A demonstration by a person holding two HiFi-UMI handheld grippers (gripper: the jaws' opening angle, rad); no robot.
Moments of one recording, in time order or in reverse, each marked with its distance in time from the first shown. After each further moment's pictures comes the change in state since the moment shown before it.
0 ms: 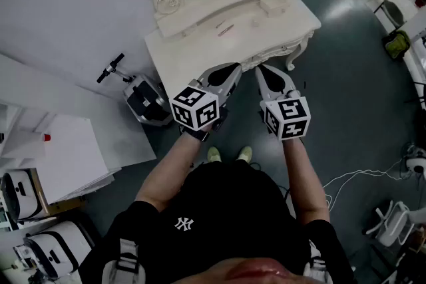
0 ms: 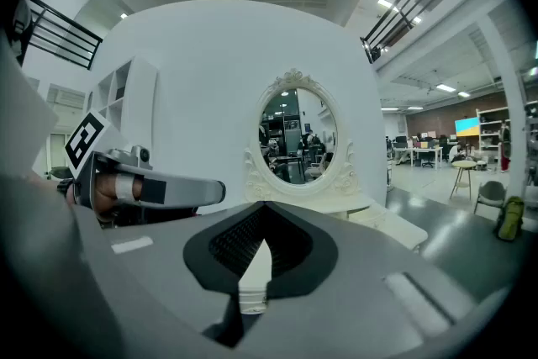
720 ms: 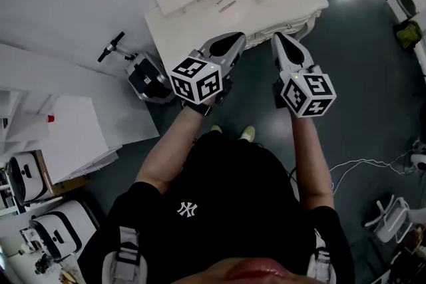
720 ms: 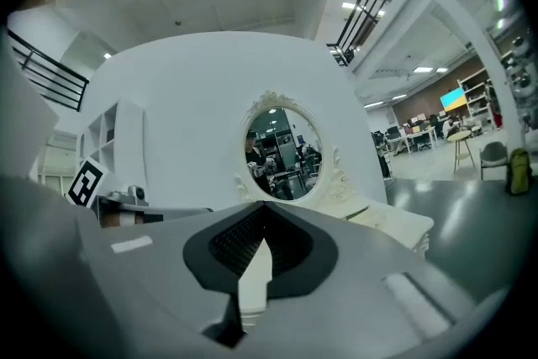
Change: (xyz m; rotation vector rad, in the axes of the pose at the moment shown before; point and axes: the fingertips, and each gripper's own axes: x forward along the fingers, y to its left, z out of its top) left arm 0.031 -0.017 0.001 0.007 -0.013 0.035; right arm -0.031 -0.056 0.020 0.201 -0.134 0.016
